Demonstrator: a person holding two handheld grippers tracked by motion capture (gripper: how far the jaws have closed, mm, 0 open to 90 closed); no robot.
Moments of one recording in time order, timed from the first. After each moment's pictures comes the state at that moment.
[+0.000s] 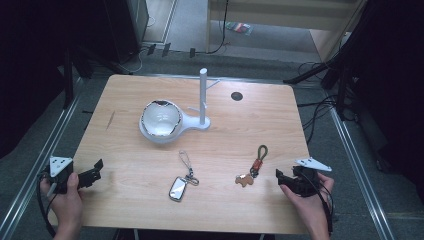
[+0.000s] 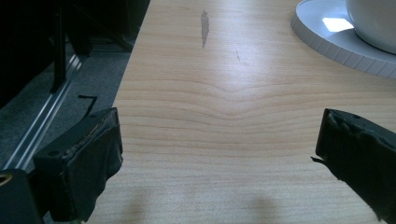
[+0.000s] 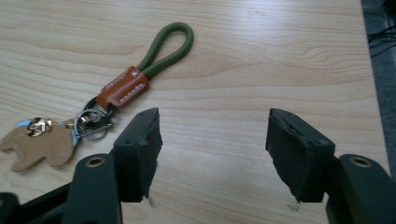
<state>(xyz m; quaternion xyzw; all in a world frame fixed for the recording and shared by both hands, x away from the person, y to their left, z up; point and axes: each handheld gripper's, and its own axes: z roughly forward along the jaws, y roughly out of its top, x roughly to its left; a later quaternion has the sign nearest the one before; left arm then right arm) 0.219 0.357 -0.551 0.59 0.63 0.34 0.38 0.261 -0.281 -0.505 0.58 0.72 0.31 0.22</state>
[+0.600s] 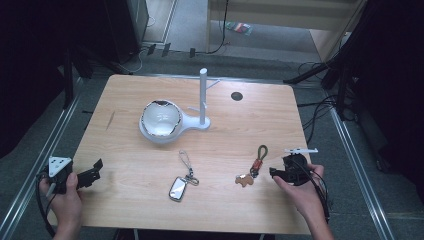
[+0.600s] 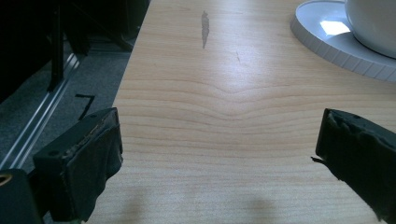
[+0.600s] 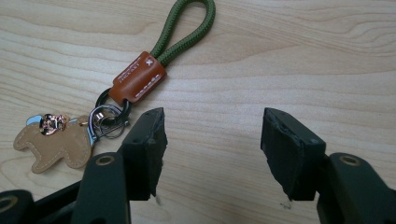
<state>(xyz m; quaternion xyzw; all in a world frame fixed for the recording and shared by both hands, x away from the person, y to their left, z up) 0.219 0.359 -0.551 0.59 0.63 0.33 0.38 0.291 -0.260 -0.496 0.61 0.75 0.23 0.14</state>
